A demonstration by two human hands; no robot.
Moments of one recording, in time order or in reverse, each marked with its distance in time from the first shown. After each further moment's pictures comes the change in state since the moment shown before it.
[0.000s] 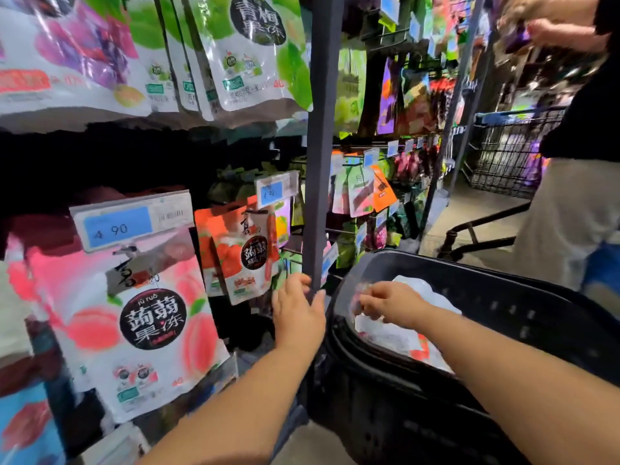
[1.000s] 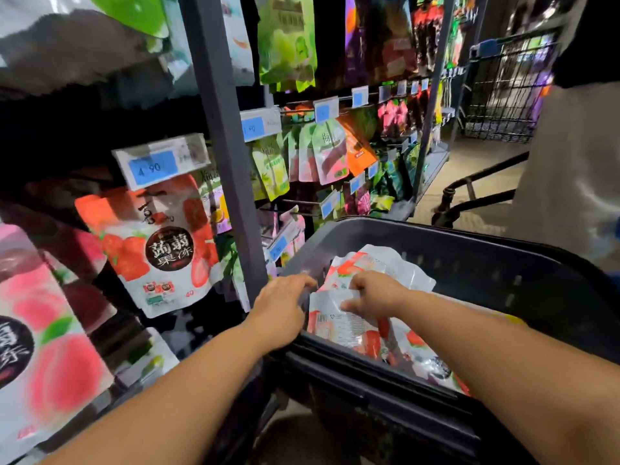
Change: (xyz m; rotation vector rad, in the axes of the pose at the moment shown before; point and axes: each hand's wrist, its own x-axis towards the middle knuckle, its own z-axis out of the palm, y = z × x) left_hand 0.018 0.021 0.070 0.485 -0.634 0.173; right_hand 0.059 0.111 -0.003 -0.300 -0.163 -0.028
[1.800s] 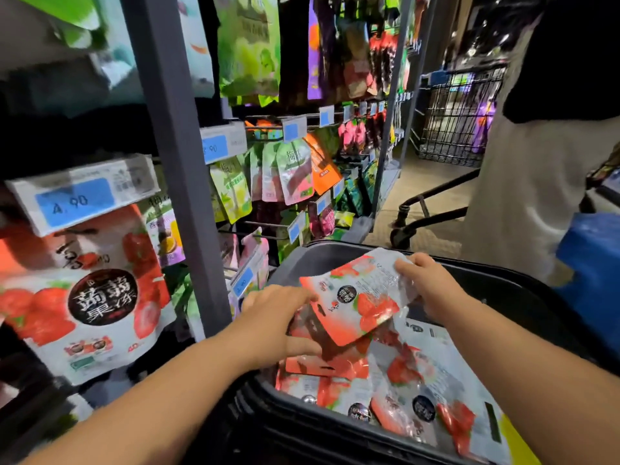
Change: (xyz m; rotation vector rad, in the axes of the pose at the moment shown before) left_hand 0.056 -0.003 -0.011 0.075 -0.121 0.333; right_hand -0.015 0.073 -0.065 1.042 0.524 0.418
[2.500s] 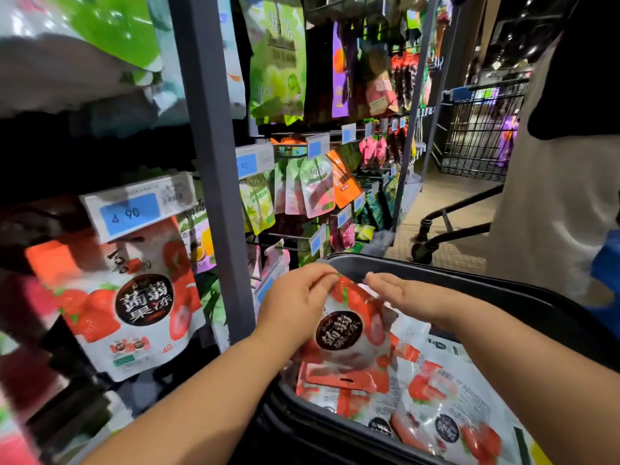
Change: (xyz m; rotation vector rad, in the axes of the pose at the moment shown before) left_hand 0.010 0.031 -0.020 -0.488 0.602 -0.031; right_hand -0.054 -0.058 0.030 -0.623 -0.552 -0.151
